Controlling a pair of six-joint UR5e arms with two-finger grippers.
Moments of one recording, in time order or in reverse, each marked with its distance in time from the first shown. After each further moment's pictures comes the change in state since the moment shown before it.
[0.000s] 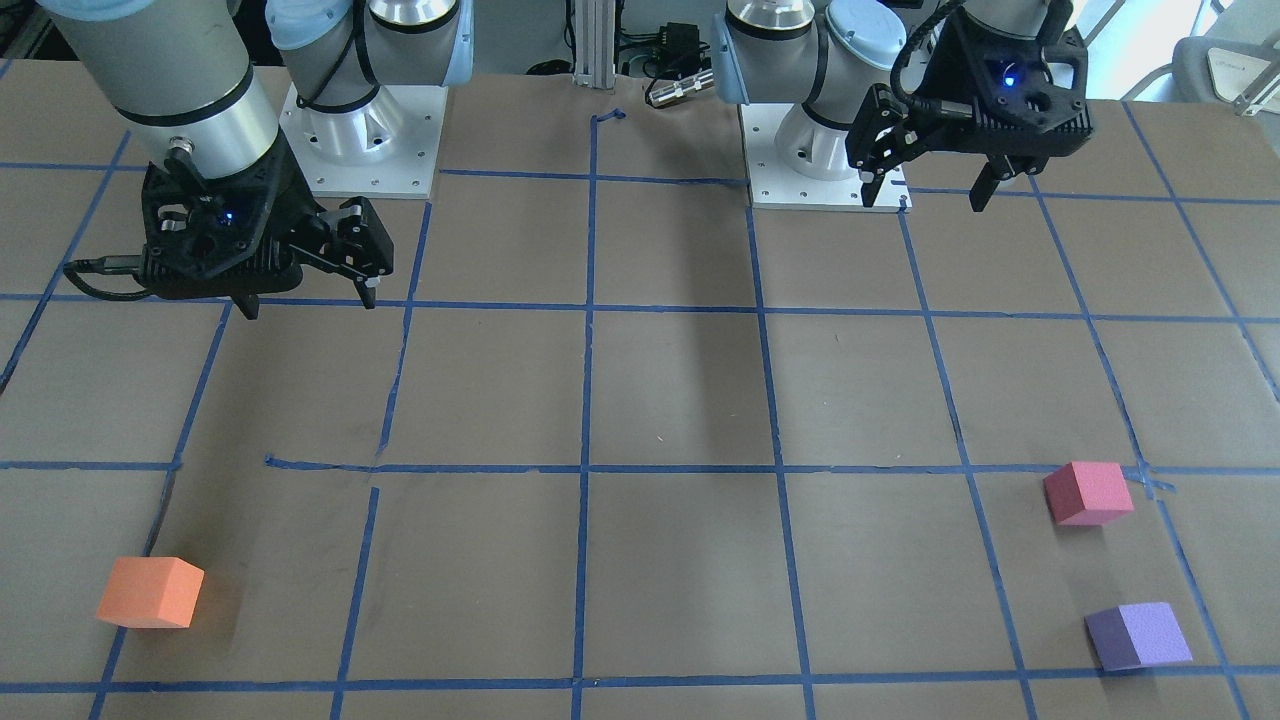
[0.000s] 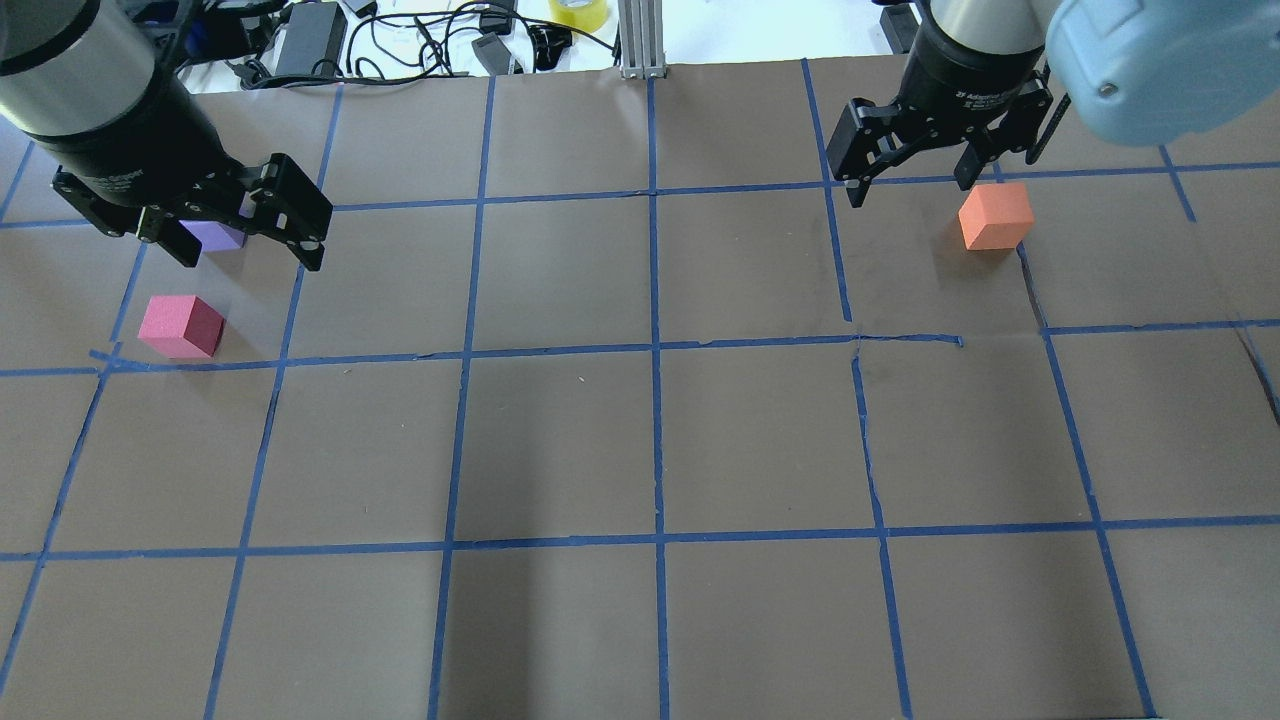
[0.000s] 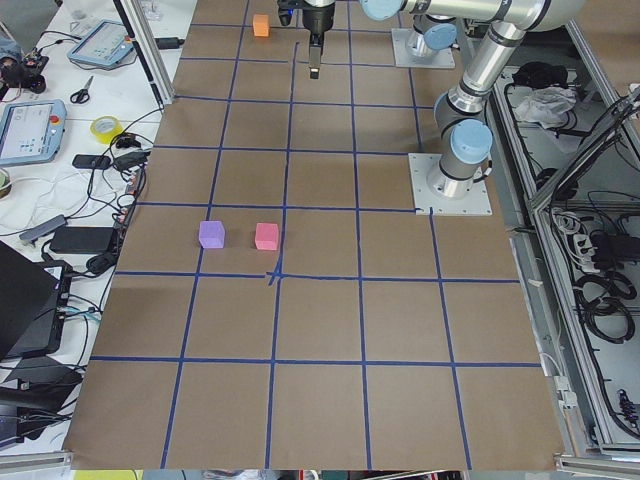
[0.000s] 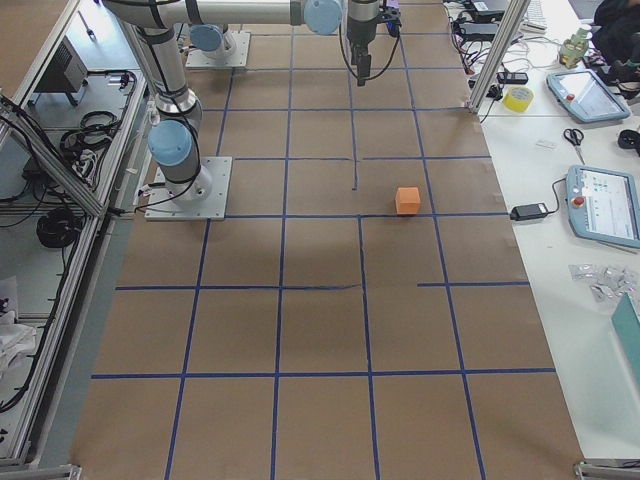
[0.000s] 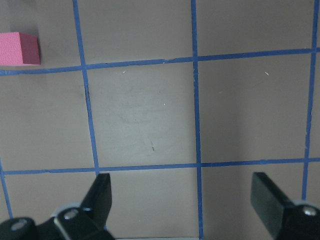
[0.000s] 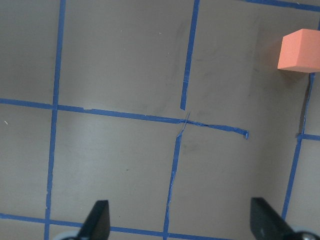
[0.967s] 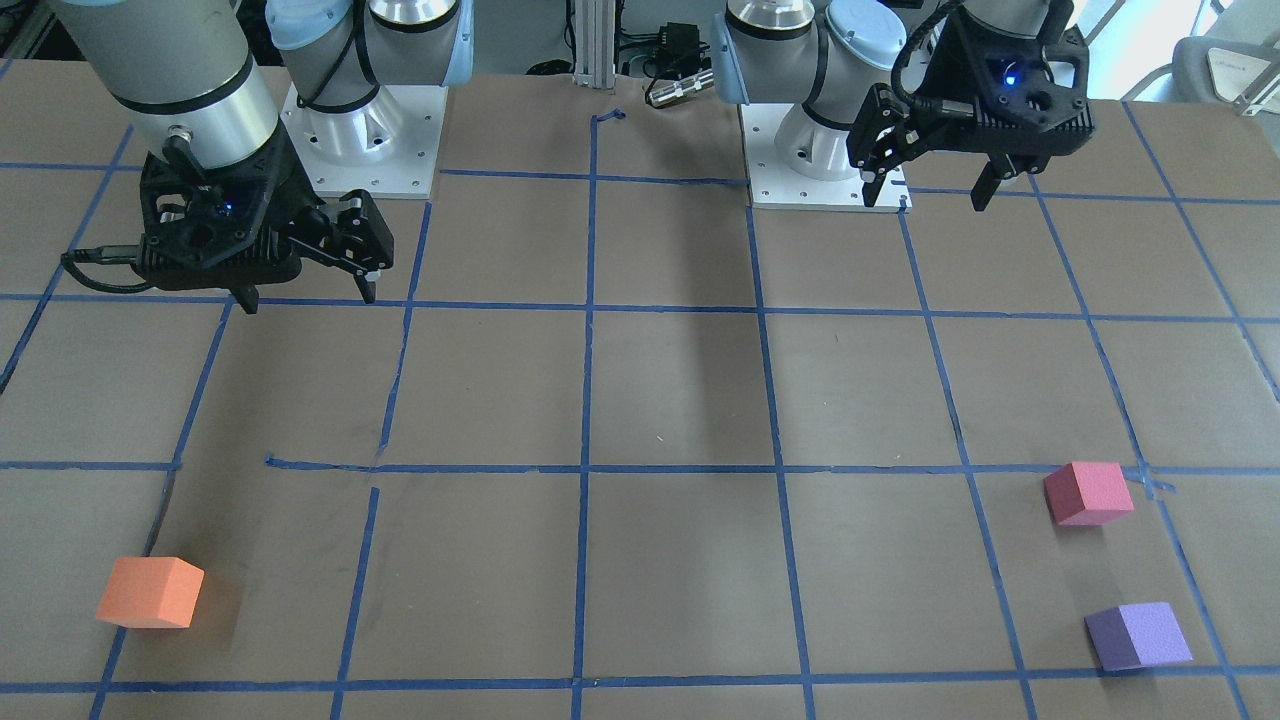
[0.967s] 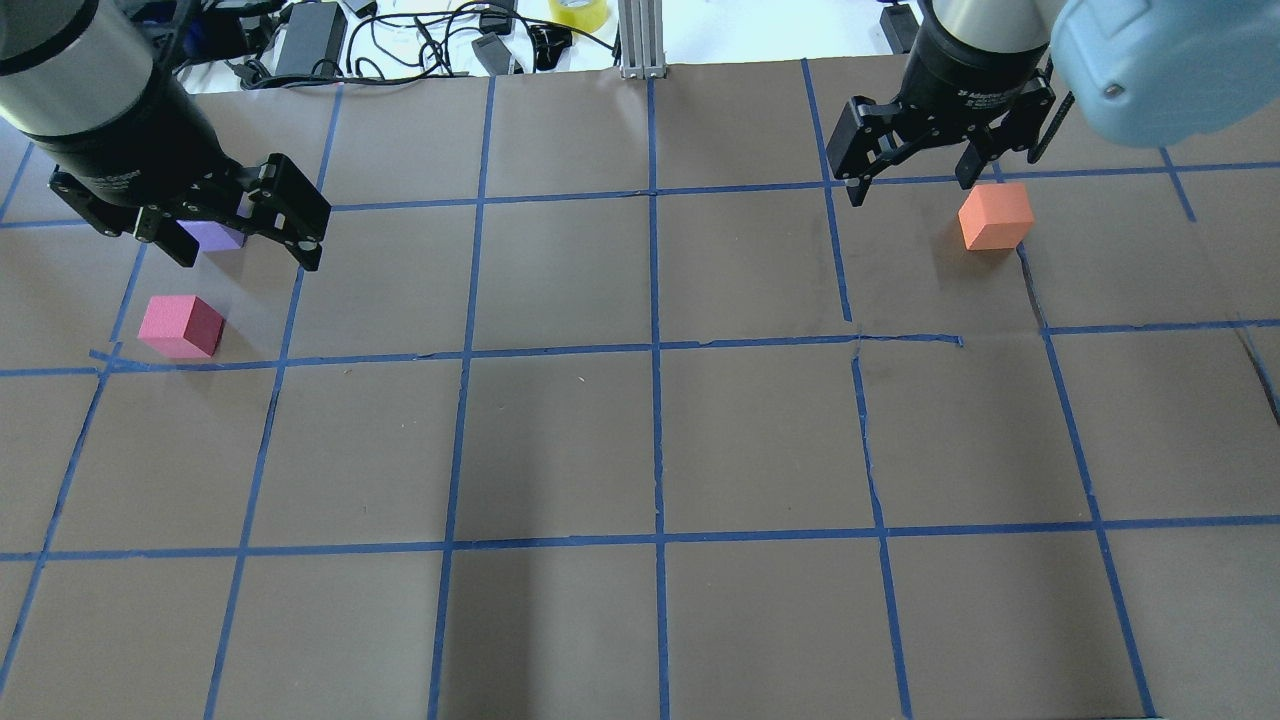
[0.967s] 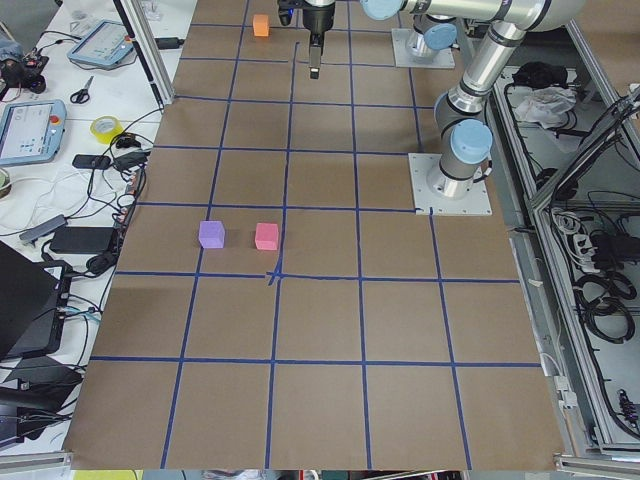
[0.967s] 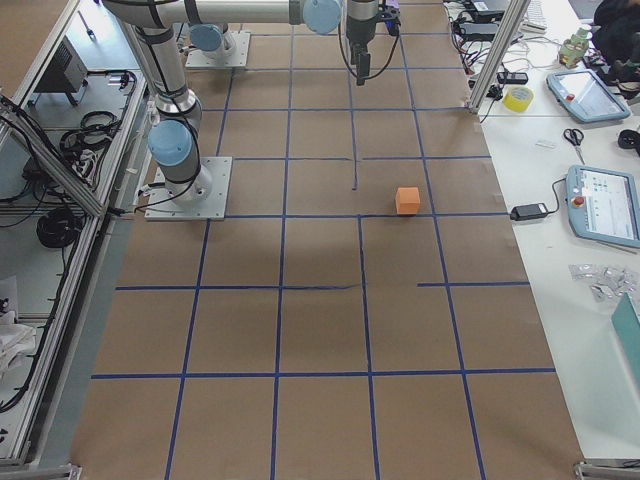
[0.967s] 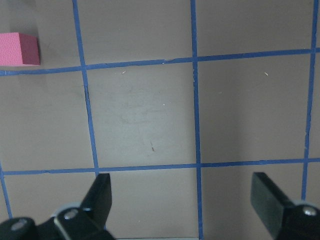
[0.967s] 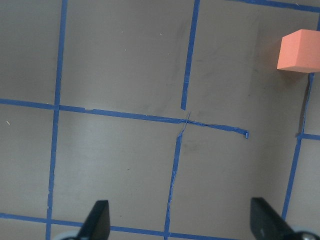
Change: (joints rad) left arm 0.000 0.001 0.000 0.000 0.006 0.000; right arm 0.001 -0.010 0.000 0.001 0.002 0.002
